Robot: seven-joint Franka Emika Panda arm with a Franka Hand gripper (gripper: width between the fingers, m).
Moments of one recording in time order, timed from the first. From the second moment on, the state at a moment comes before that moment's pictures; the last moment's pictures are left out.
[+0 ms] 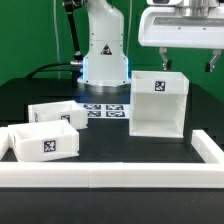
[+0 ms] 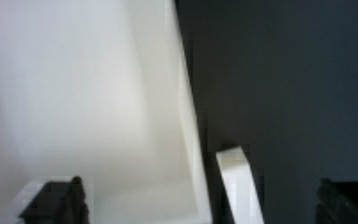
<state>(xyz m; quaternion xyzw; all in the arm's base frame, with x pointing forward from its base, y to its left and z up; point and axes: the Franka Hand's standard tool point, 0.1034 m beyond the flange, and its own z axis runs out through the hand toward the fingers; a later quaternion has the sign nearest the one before) 0.445 0.146 0.129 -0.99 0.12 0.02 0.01</state>
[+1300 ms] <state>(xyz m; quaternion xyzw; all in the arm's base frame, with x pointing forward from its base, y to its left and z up) 0.420 0.146 0.096 -0.99 0.09 0.01 0.03</state>
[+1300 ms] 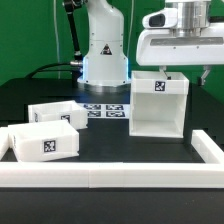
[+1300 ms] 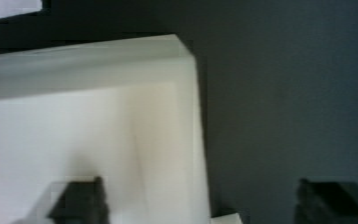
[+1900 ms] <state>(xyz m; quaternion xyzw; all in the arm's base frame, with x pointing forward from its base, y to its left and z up) 0.425 0.137 0.102 -1.00 0.07 0.00 0.03</state>
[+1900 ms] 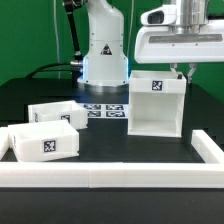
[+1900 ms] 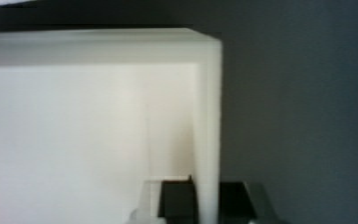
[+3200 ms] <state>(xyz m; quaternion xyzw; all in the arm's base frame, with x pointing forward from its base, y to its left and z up) 0.522 0.112 0.101 -1.00 0.06 -0.03 0.04</state>
